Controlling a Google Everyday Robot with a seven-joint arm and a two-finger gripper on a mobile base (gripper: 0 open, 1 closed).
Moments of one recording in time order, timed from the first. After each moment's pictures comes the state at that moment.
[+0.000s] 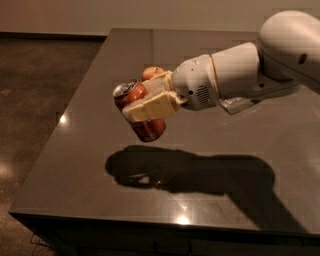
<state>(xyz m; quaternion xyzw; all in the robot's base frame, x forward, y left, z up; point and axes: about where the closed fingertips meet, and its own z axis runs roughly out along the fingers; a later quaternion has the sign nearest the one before) 0.467 0.037 0.965 -0.54 0.63 0.40 0.39</state>
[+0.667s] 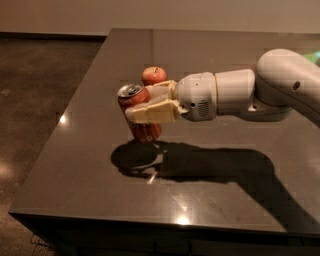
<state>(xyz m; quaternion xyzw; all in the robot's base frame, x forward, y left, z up) 0.482 0.035 0.948 -0.49 0.60 0.45 0.44</state>
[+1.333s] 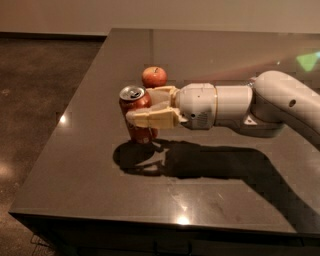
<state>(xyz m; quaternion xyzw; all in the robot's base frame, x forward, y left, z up) 0.485 0.035 0.939 -0.47 0.56 0.46 0.49</state>
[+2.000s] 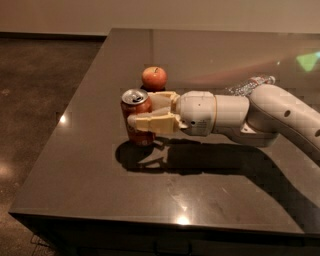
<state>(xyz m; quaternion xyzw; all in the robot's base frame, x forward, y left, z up) 0.487 0.034 0.928 -0.46 0.54 0.48 0.52</state>
